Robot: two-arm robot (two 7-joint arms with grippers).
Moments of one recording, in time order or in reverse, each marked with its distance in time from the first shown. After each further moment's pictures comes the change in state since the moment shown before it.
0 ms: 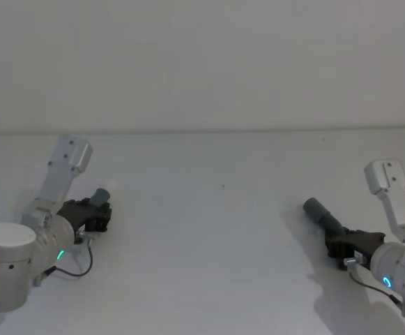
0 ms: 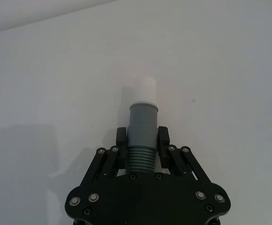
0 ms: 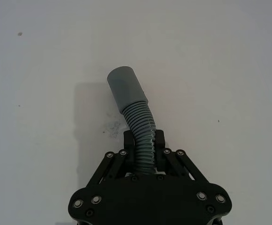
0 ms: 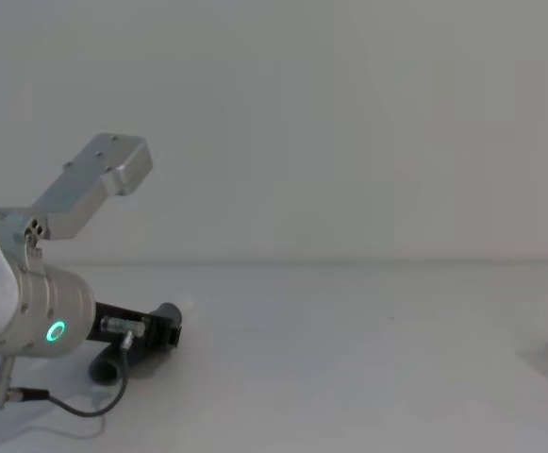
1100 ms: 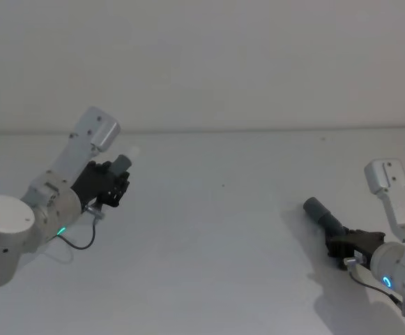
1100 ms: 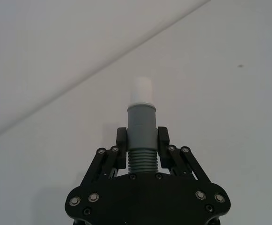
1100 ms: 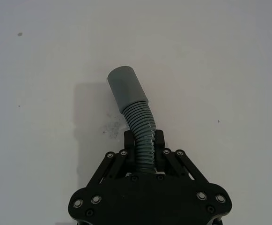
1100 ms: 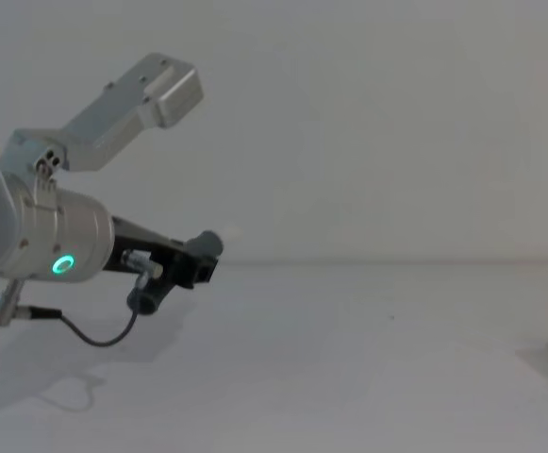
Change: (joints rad) left arm -0.086 0.111 0.118 -0.057 0.101 -0.105 -0.154; right arm 0.000 0.000 0.000 0.000 0.000 0.000 0.000
